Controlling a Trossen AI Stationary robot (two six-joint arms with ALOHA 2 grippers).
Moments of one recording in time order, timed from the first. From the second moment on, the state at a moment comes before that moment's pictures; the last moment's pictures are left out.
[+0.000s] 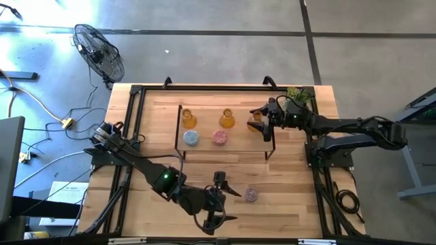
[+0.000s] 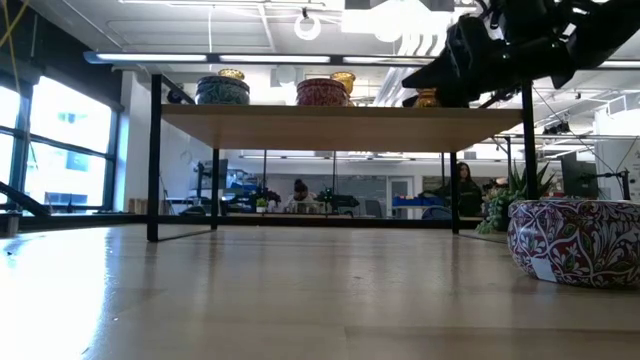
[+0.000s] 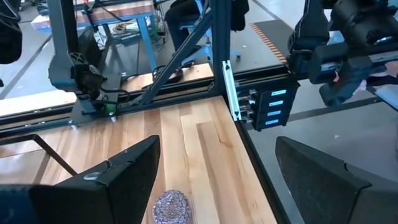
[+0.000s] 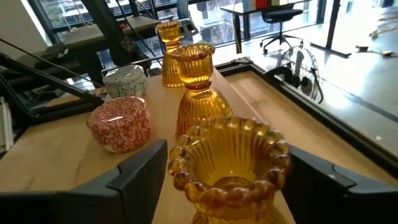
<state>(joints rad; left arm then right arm) -0.58 1.81 1.71 -0.24 -0.39 -0.08 -0.36 1.03 0.43 0.42 -0.17 0.14</state>
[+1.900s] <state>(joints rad) -1.03 1.53 1.73 -1.05 -1.13 -0.64 -0.29 0.35 0.52 0.27 -0.44 0.24</state>
